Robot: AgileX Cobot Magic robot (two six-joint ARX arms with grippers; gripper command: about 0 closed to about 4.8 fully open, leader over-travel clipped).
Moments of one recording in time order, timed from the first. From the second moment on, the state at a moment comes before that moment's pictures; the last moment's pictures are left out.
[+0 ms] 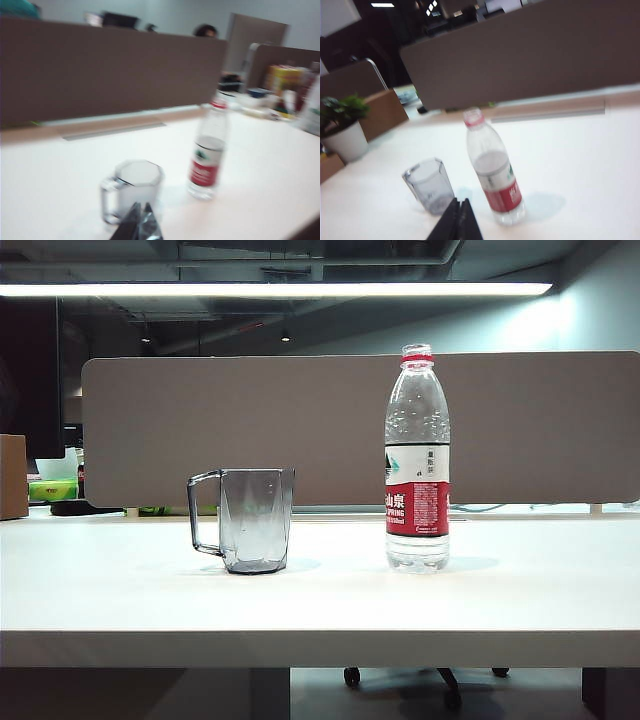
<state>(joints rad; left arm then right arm) 0.08 0.02 0.25 -0.07 0.69 -0.17 -0.04 0.14 0.44 -0.25 -0.42 0.33</state>
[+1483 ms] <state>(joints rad) 0.08 0.02 0.25 -0.15 0.72 -0.20 0.37 1.73 0.57 1.06 -0.05 0.02</state>
